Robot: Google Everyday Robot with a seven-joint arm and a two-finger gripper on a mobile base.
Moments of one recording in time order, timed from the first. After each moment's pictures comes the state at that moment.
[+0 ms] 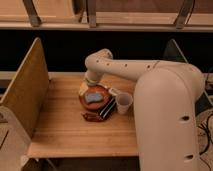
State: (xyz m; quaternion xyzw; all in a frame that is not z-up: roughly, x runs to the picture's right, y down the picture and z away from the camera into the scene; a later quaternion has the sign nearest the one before) arm -0.094 -0.008 0.849 -0.27 -0.04 0.39 0.88
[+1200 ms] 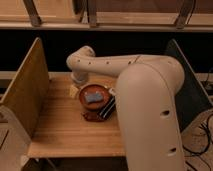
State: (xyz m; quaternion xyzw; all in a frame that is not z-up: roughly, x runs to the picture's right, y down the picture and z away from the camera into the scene) arm -0.153 0.001 0.826 -0.26 -0.02 0.27 0.93
